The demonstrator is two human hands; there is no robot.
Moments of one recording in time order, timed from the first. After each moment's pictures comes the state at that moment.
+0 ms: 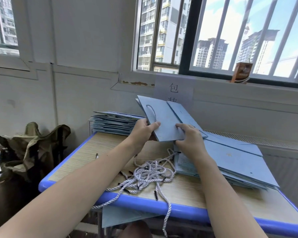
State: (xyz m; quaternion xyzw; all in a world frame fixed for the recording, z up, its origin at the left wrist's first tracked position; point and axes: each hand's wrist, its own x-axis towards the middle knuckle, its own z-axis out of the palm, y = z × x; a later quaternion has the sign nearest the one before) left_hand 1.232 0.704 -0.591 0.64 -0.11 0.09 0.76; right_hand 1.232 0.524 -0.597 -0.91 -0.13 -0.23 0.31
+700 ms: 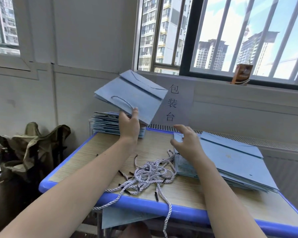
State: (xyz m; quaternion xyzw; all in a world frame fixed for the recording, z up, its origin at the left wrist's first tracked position) left_hand 1.244 0.725 -0.582 0.57 0.05 0.35 0.74; right_hand 1.231 0.531 -0.600 -0.90 -0.16 -0.22 0.36
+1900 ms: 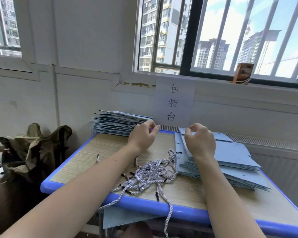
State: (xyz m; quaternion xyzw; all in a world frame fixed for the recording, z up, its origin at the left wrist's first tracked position) left_hand 1.247 0.717 -0.607 0.88 -0.10 0.26 0.38; right_hand 1.220 0.526 -0.585 -0.88 0.03 -0.33 0.33
